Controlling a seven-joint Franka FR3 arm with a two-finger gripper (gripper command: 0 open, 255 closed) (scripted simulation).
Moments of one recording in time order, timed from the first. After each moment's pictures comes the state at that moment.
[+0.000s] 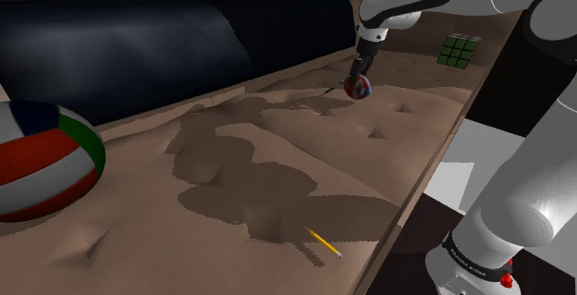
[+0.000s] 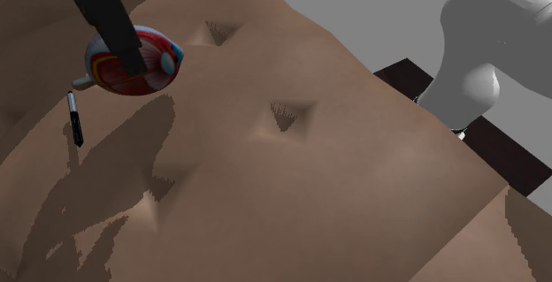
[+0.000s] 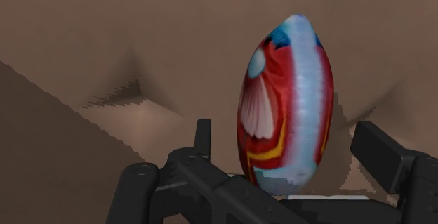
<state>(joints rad) -0.06 -0.02 -0.34 -1.90 0.05 1.96 -0.58</state>
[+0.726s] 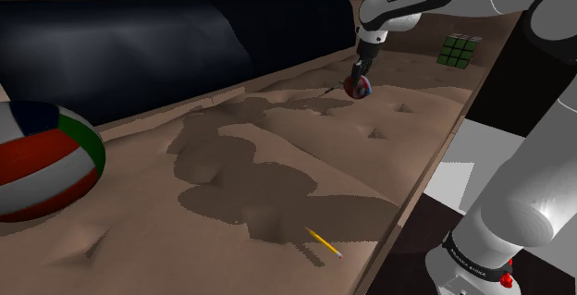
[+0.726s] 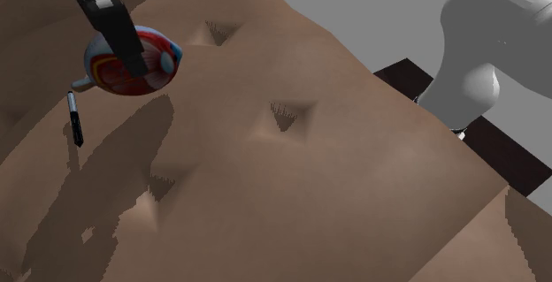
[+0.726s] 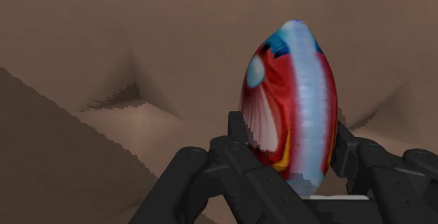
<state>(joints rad) -0.06 -0.03 -0.34 -1.92 0.05 1.98 -0.58</state>
